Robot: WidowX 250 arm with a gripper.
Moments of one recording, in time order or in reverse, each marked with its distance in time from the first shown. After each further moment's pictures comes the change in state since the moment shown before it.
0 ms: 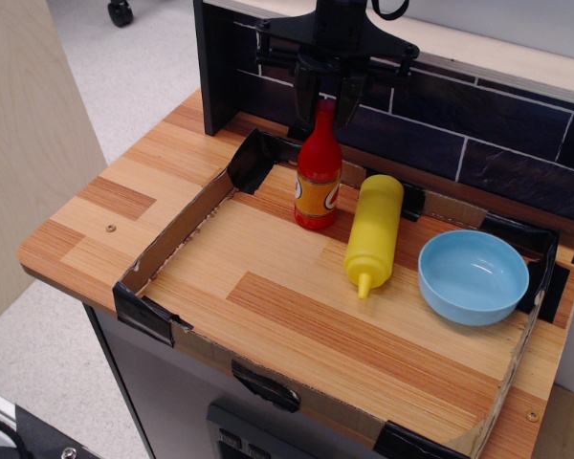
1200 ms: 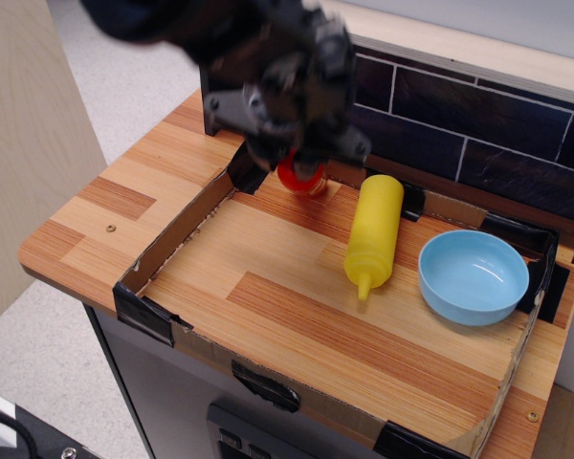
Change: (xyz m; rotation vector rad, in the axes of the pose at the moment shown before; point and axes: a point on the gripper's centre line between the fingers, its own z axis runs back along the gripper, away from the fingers) arm -0.050 0.014 -0.014 -0.019 -0.429 -0.172
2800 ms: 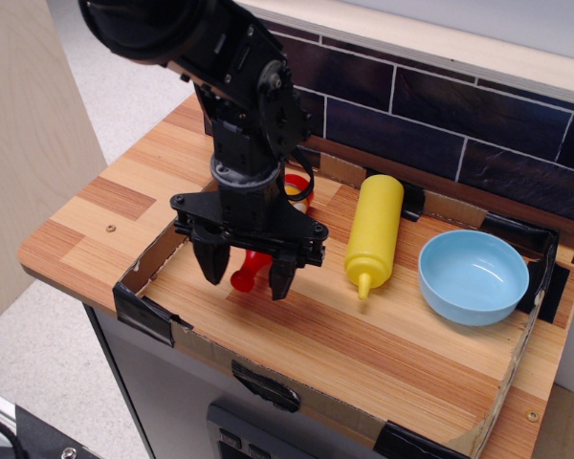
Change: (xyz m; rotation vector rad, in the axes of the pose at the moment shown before) arm -0.071 0.014 -0.017 -0.068 0.515 0.096
